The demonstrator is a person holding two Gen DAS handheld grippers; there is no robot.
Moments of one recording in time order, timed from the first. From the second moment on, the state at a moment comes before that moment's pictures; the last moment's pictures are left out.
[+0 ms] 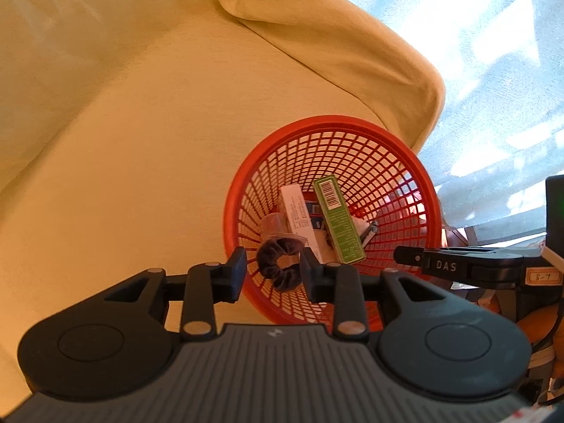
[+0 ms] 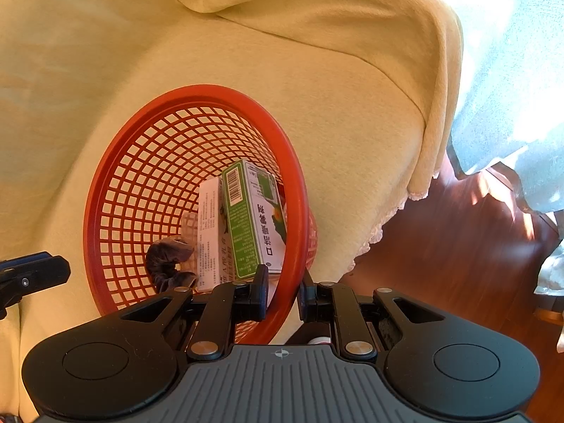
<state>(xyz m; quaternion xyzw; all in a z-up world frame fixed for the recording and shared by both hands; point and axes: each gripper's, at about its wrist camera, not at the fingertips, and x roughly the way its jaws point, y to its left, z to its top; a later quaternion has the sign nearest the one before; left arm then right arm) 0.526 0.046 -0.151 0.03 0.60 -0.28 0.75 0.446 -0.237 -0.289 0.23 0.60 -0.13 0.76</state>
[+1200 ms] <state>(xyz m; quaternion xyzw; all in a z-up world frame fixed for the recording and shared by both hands) 0.485 0.128 -0.152 -0.02 0.60 -0.13 0.79 0.412 -0.293 -0.320 0.41 0.56 -0.15 0.70</state>
